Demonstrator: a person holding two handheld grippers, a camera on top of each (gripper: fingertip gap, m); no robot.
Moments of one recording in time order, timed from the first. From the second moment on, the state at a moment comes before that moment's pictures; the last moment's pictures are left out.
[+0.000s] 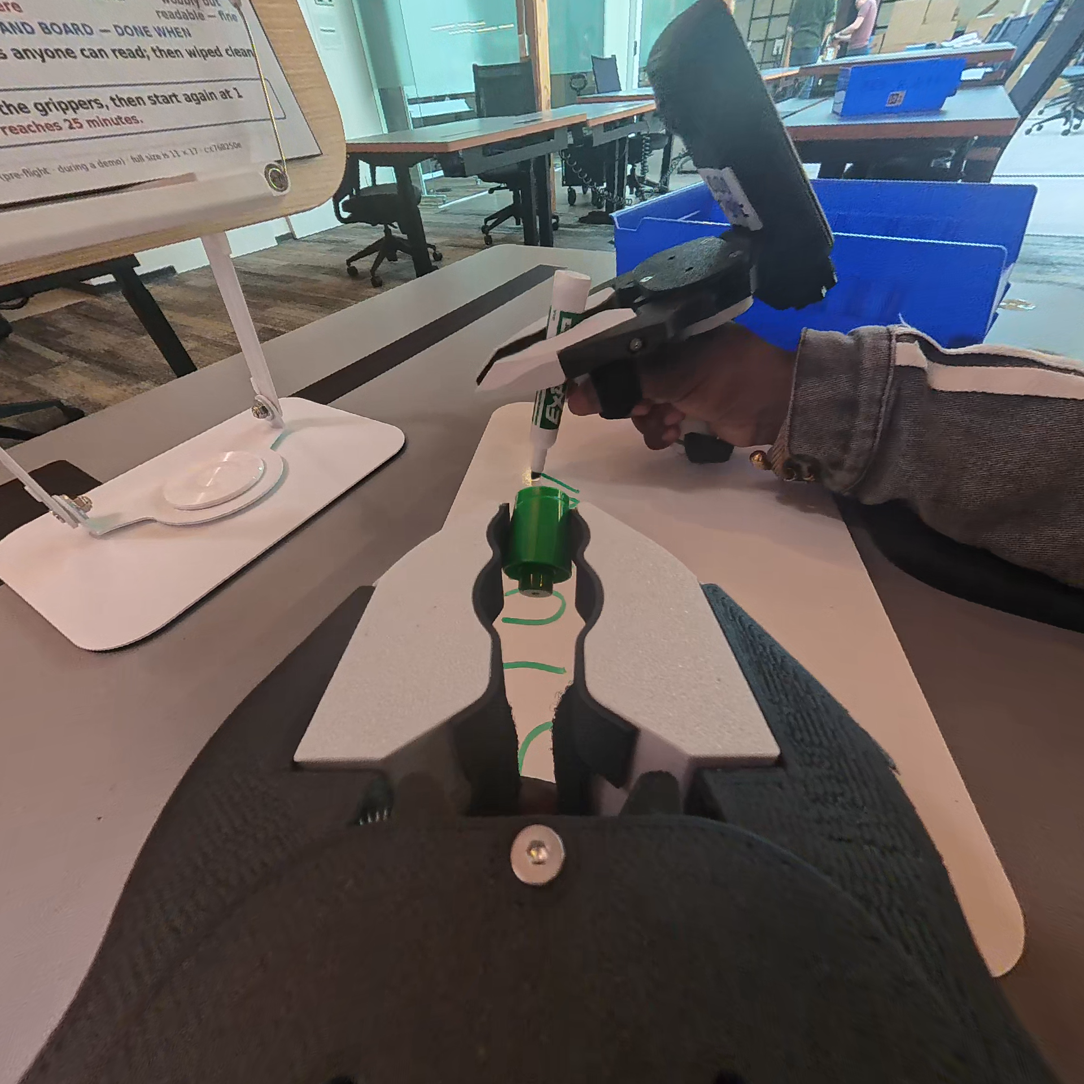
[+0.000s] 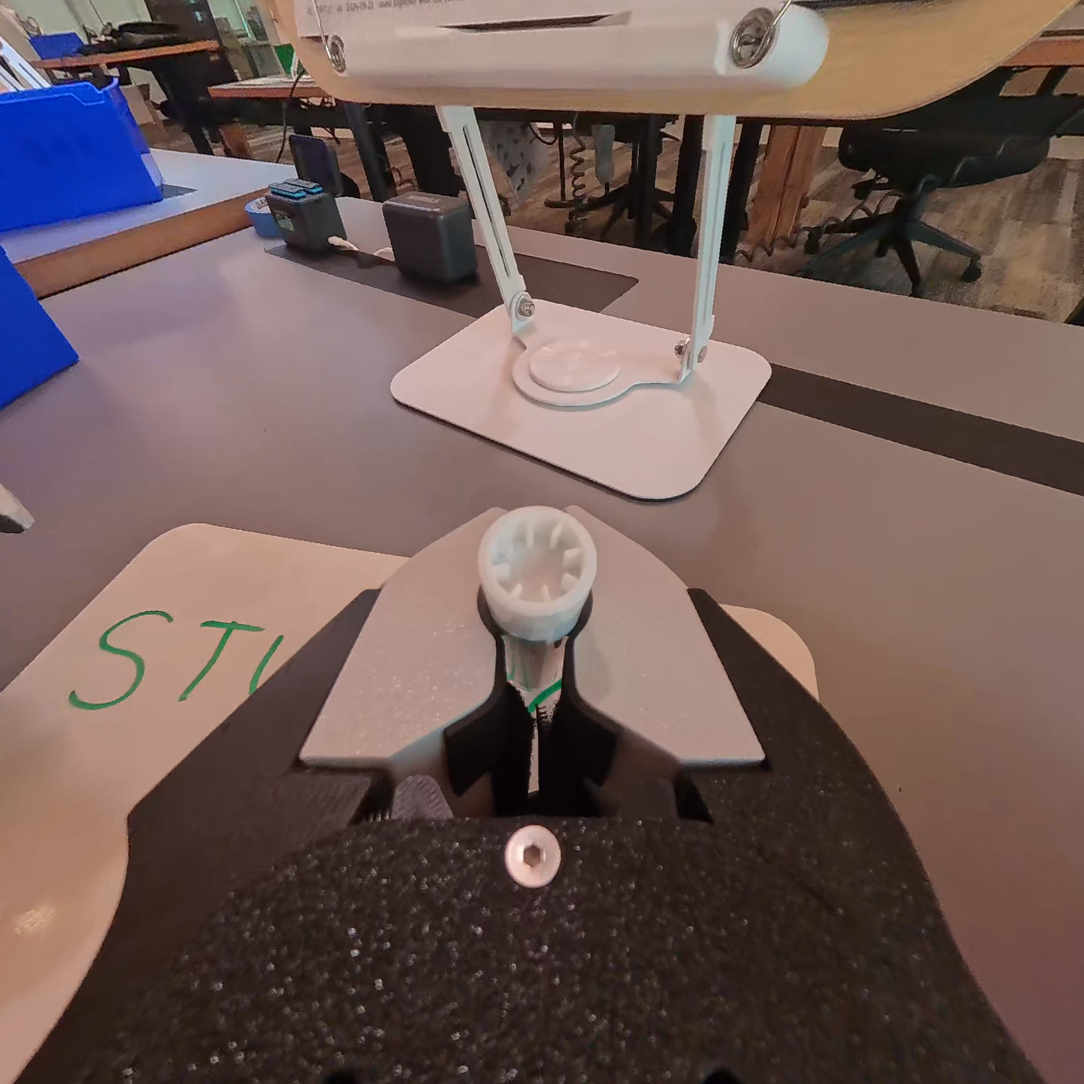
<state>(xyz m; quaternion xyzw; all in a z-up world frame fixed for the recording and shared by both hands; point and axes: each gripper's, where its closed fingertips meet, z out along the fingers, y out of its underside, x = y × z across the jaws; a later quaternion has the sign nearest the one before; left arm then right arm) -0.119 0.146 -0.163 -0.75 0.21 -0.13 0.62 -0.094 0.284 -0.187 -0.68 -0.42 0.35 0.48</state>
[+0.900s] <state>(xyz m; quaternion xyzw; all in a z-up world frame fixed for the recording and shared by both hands) -0.092 0.134 -0.154 -0.71 0.24 -0.21 0.62 -0.097 0.171 -0.079 -0.47 -0.28 0.78 0.32</state>
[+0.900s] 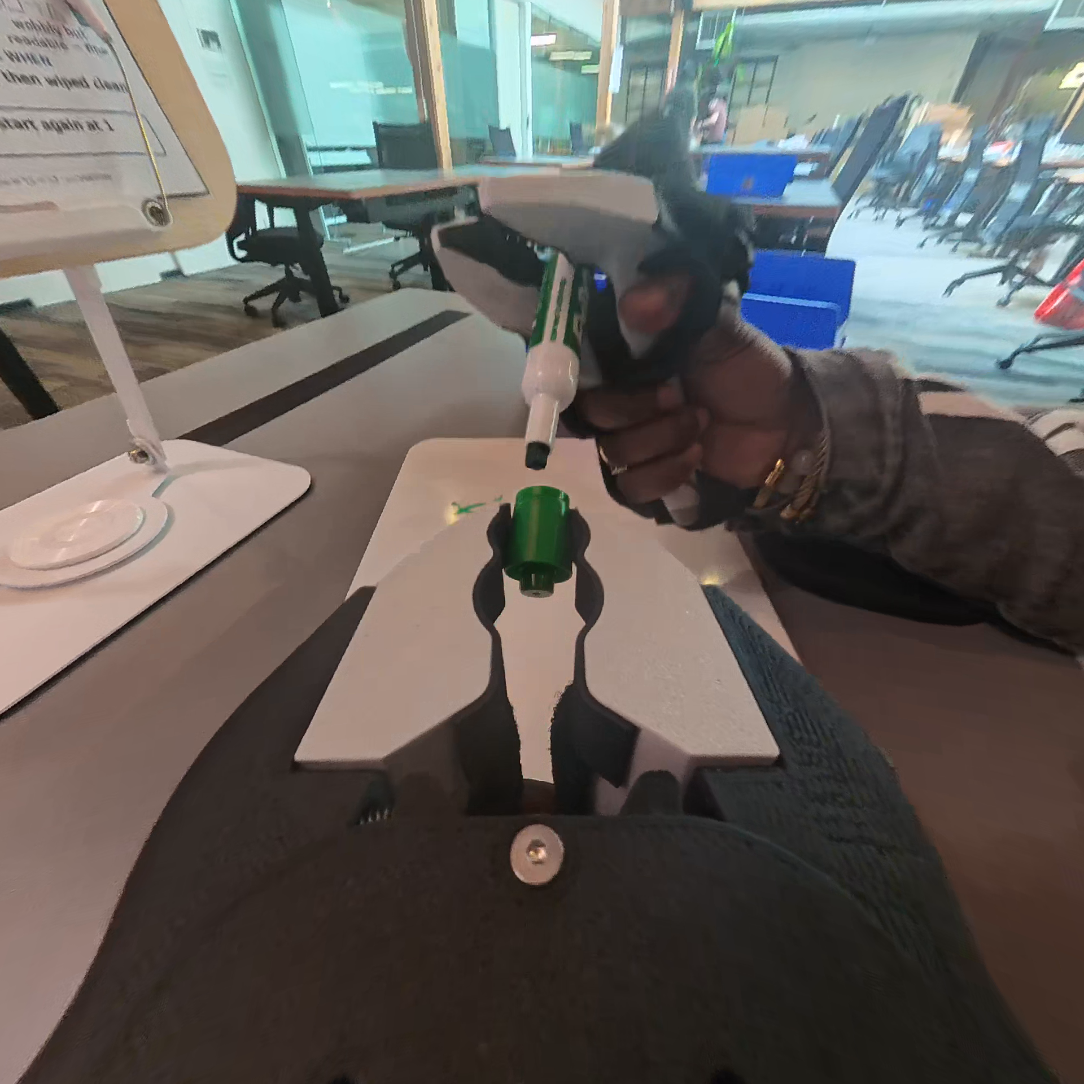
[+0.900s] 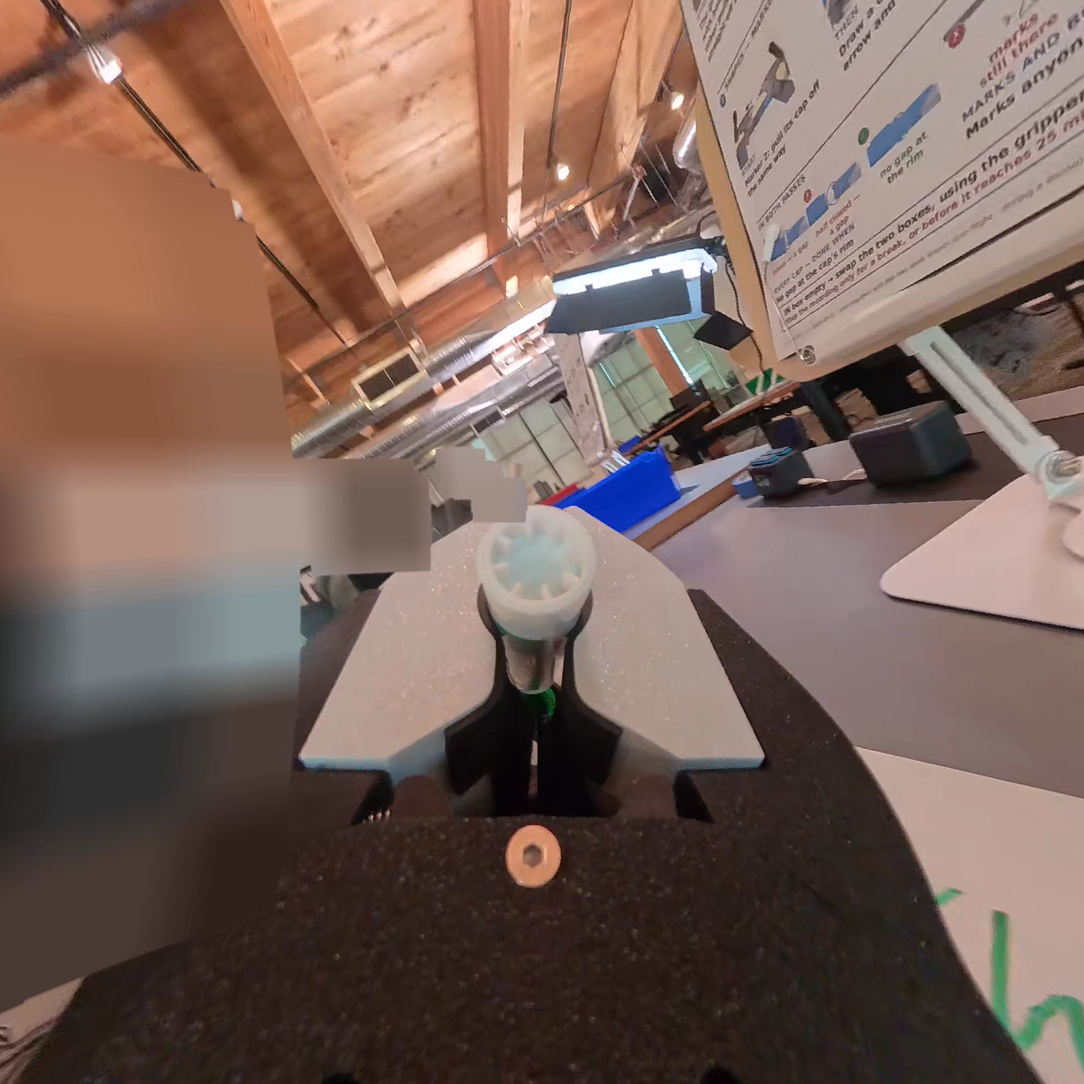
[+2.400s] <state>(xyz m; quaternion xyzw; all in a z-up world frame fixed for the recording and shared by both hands) -0.090 0.118 -0.136 -0.66 0.31 -0.20 0.65 -0.093 0.136 -0.075 -0.44 -0.42 0.71 0.36</state>
